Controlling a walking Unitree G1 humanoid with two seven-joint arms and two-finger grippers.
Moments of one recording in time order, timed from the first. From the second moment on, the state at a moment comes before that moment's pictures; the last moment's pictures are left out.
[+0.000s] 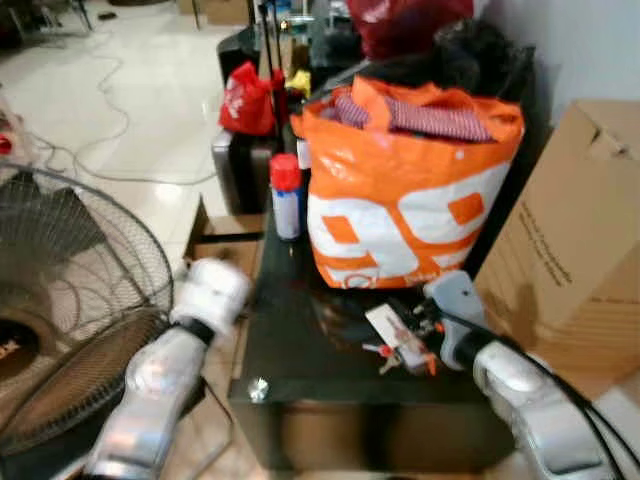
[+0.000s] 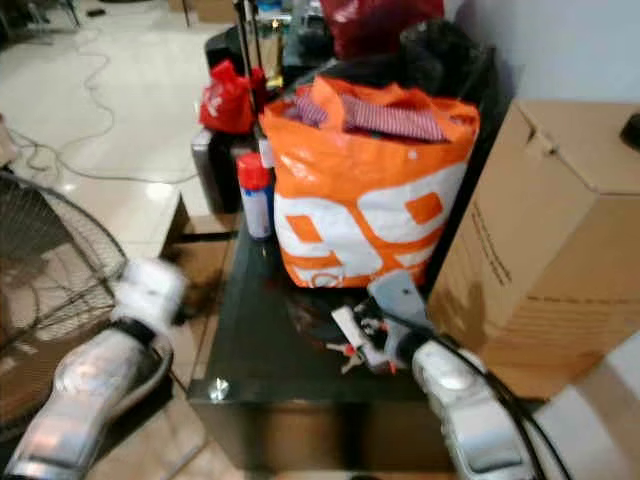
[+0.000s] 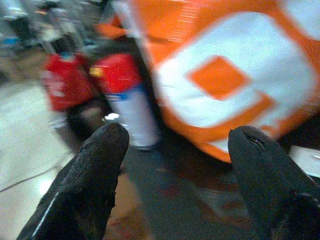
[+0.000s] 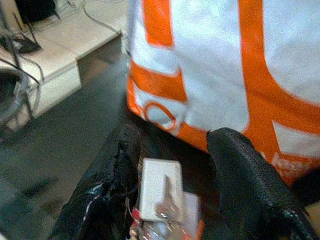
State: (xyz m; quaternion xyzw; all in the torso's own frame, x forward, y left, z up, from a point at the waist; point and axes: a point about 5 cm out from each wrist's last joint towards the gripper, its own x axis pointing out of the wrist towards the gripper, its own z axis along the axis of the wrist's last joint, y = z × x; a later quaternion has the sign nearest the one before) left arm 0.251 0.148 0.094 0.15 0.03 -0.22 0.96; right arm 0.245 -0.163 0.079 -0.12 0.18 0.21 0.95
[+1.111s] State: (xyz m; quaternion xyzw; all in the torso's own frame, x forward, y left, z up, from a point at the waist) left arm 0.240 0.149 0.070 0.19 0.13 -0.41 0.88; right arm 0.261 -0.177 0.004 -0.05 0.42 0.12 0.90
